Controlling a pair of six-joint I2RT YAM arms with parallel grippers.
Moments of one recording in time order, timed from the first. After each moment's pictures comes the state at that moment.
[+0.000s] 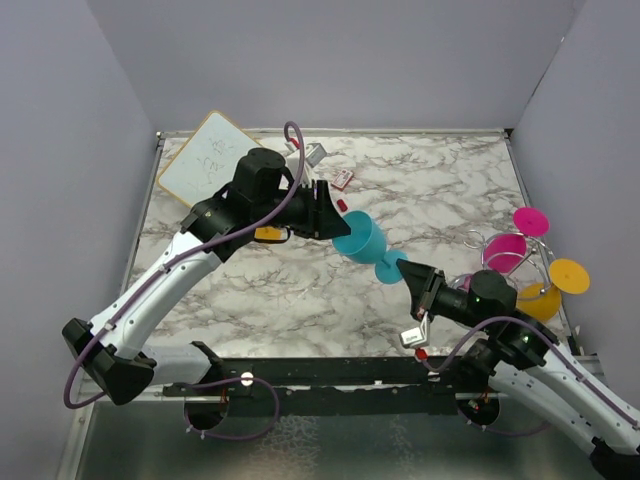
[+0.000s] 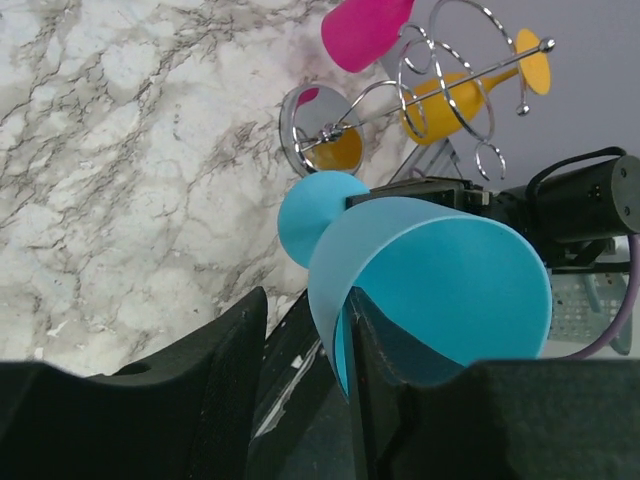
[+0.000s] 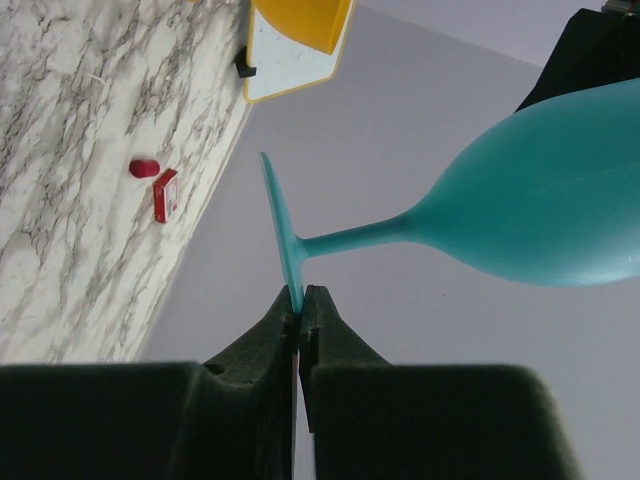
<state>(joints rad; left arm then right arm) -0.69 1.25 1.40 -0.60 0.47 -0.57 0.76 0.38 0.47 -0.35 -0.30 -1.89</state>
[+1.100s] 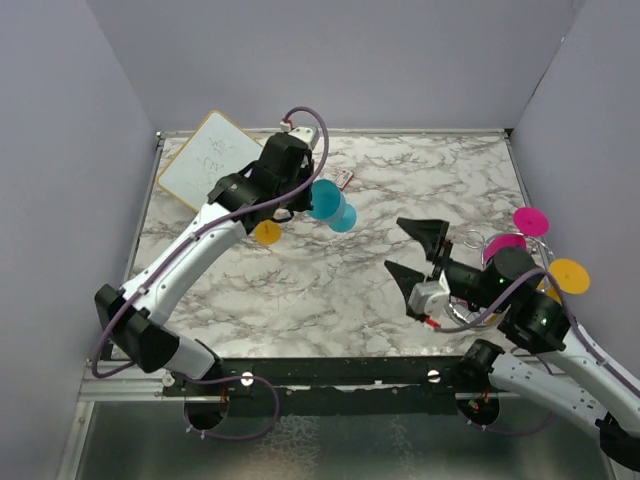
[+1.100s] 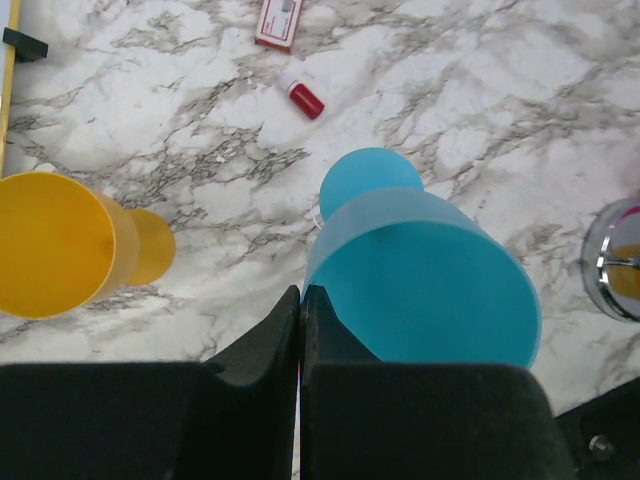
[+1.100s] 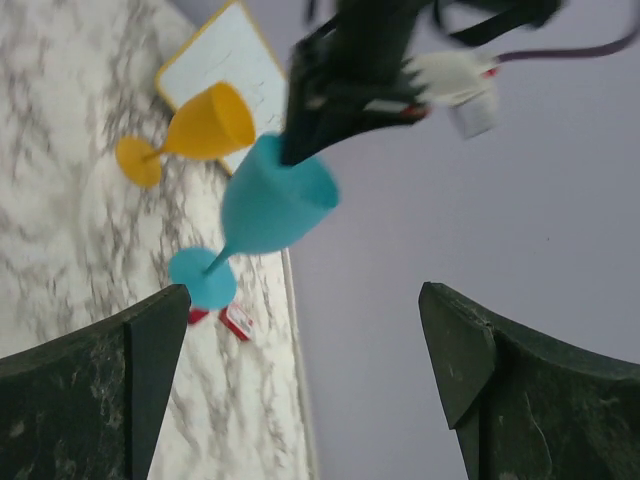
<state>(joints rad) -0.67 1.41 1.56 -0.79 -0.13 -0.35 0.83 0.54 0.71 -0.28 -0.31 -1.29</state>
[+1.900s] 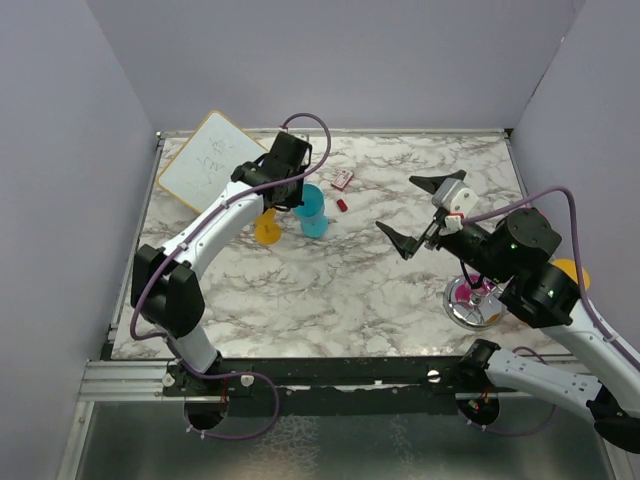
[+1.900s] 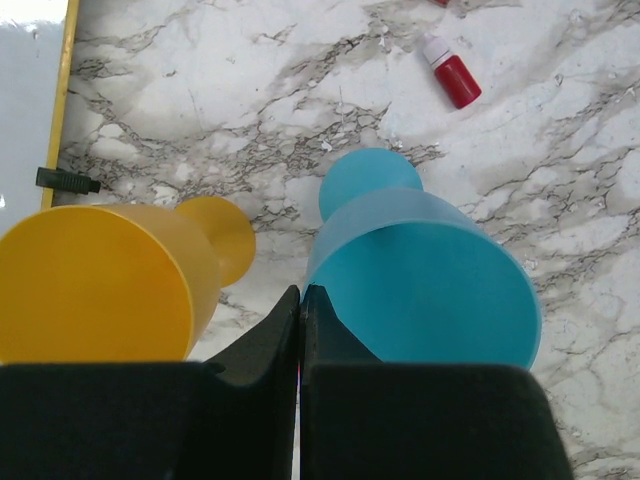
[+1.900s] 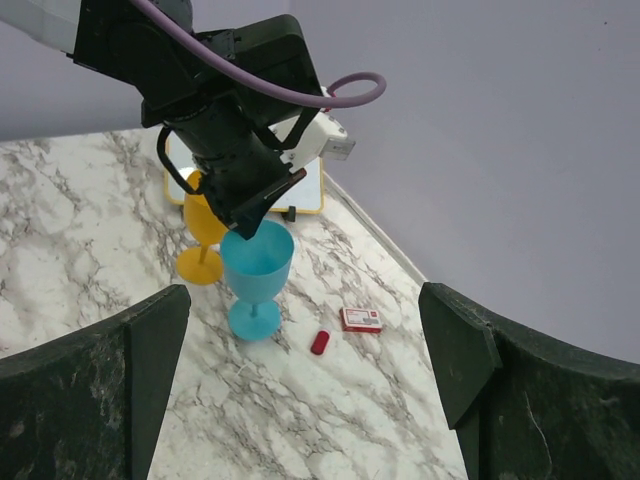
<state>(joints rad) -0.52 1.67 1.54 -0.73 -0.20 -0.30 0.83 0.80 1.11 -0.23 -0.05 -0.38</state>
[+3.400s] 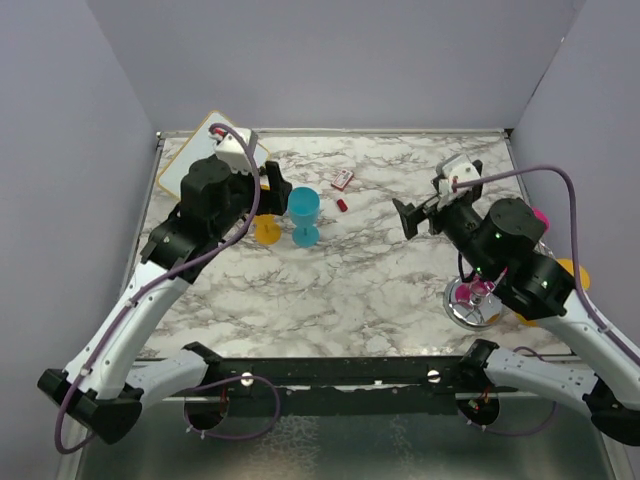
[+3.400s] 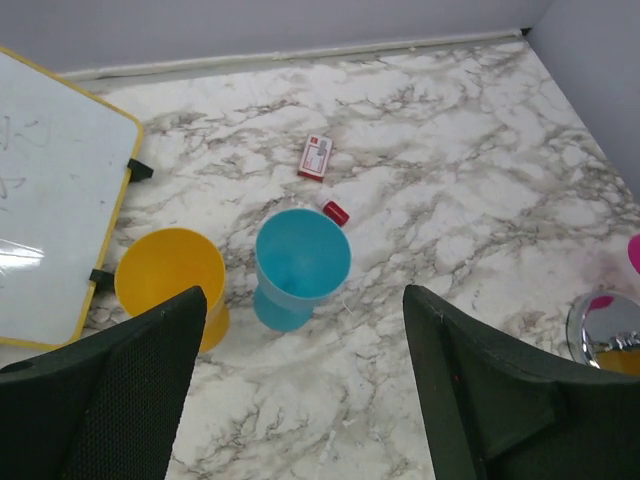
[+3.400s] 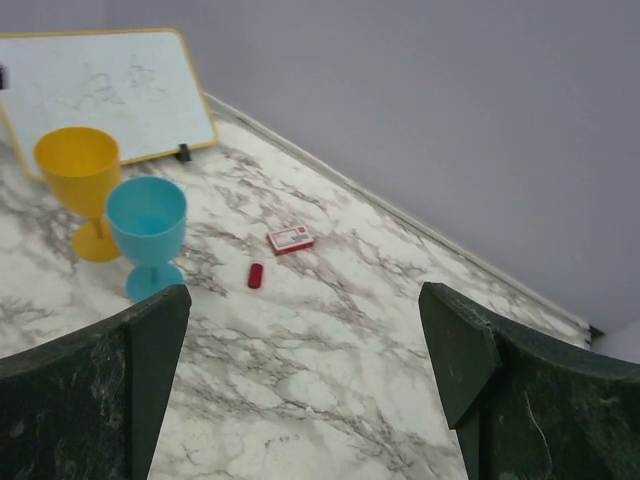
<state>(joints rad) -0.52 1.11 1.34 -0.56 -0.12 -0.26 0.83 0.84 1.13 -0.30 0.29 -0.29</state>
